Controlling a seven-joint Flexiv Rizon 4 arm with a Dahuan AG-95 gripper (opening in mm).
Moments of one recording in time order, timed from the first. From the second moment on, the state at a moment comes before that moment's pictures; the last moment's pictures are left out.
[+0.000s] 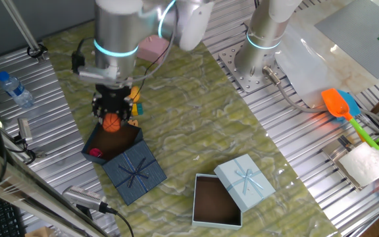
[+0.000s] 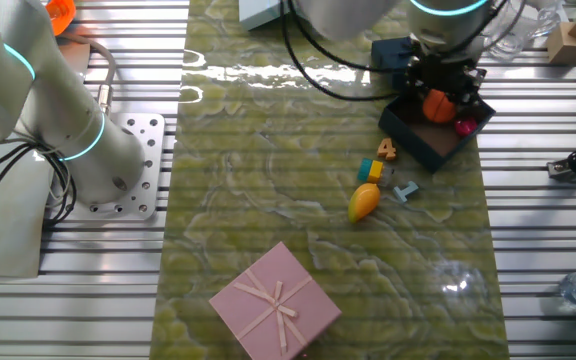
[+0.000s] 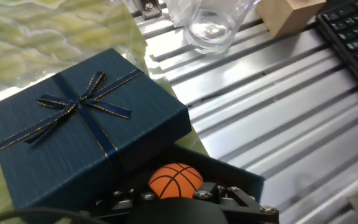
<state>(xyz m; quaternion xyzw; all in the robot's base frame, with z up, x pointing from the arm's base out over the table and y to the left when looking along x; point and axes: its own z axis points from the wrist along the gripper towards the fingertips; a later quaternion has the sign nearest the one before) 0.613 0.061 0.143 -0.50 0.85 -0.04 0.14</state>
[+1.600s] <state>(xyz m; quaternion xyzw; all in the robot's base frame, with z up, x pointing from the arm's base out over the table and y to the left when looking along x) 0.521 0.030 0.114 -0.34 0.94 0.03 -0.02</state>
